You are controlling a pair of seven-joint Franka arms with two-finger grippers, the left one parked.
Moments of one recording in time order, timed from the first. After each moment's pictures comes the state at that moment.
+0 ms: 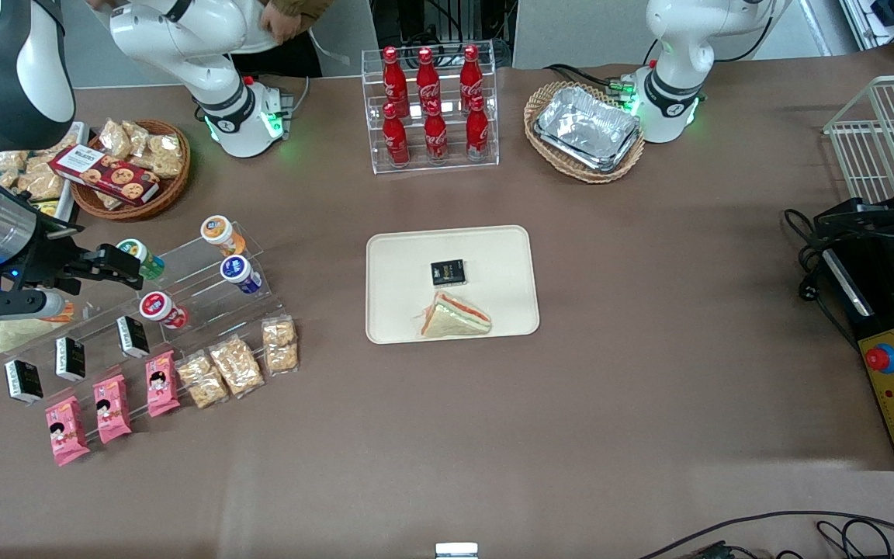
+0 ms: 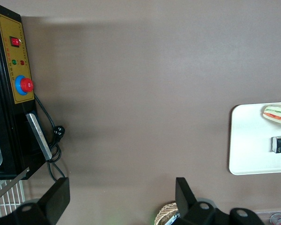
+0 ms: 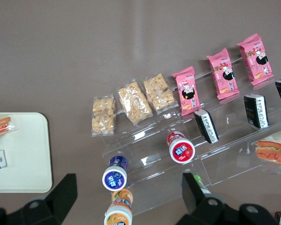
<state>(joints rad) 0.08 0.08 -0.04 -1.59 0.03 1.66 0.02</state>
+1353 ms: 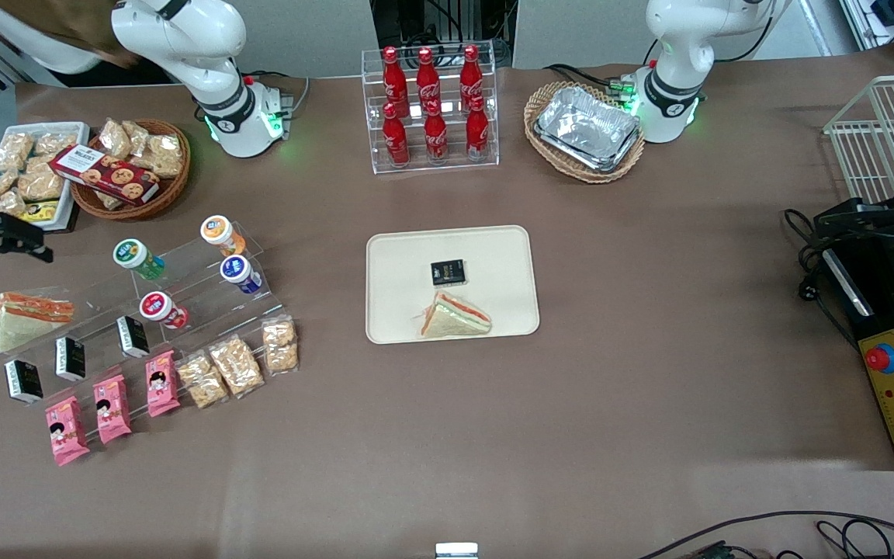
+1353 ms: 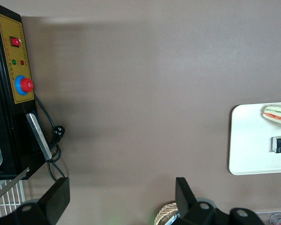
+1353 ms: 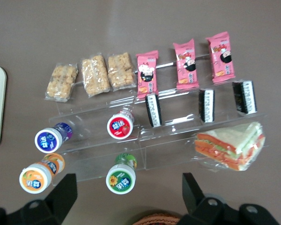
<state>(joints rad) -0.11 -0.04 -0.09 -1.74 0.03 1.69 -0.44</state>
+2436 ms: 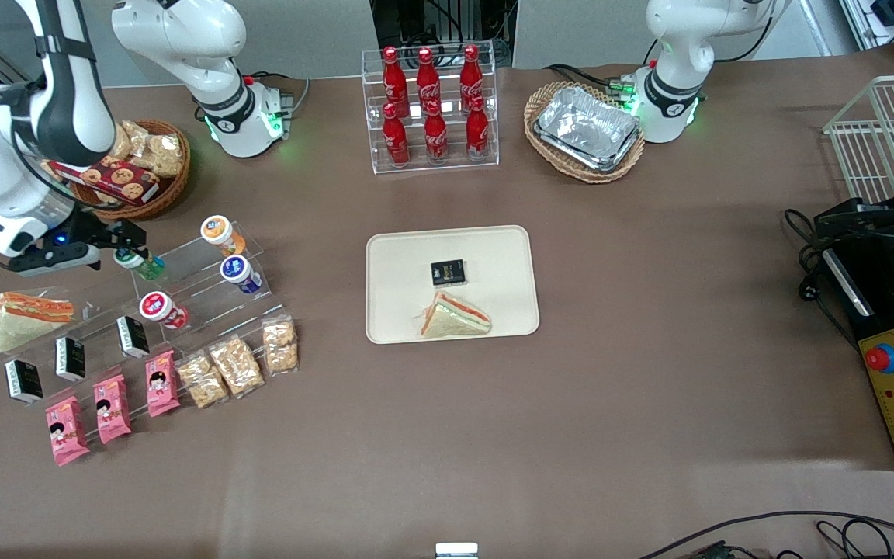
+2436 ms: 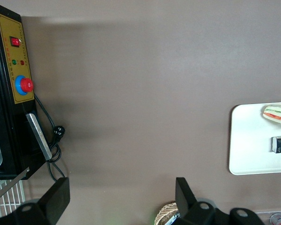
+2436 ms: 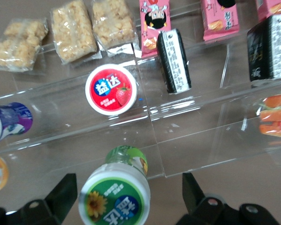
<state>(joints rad) -0.11 -0.23 -0.12 -2.48 0.03 2.30 -0.44</state>
